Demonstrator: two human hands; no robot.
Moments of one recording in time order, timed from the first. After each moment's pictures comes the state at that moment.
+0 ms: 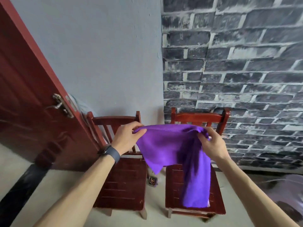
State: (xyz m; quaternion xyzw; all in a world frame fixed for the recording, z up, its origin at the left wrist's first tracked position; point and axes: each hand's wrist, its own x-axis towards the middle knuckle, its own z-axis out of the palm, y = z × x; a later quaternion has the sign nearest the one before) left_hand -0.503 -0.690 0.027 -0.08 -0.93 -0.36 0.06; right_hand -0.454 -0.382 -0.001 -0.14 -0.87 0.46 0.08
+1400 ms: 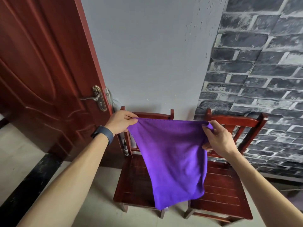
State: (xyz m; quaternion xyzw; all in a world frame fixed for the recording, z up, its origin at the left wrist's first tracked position) left_hand -0.544 -0.925 0.048 0.03 -0.87 -0.49 -0.07; right_hand -0.468 -0.581 0.032 -0.07 -0.86 0.50 0.08
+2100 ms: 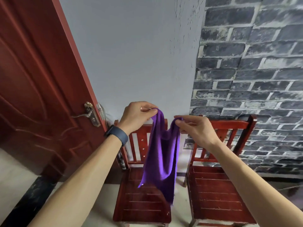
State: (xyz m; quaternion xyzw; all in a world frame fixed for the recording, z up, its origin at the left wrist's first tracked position) left_hand -0.550 -0.848 0.119 -0.13 -0.85 -0.51 0.05; right_hand -0.486 -0.622 0.088 0.04 -0.79 0.61 0.08
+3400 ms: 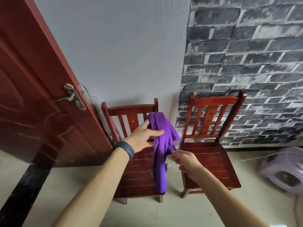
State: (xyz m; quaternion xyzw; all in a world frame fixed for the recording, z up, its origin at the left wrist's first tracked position) left_hand -0.510 -0.808 -0.003 0.00 -0.62 -0.71 -0.33; right_hand -0.426 -0.625 -0.101 -0.29 -0.68 0.66 -0.17
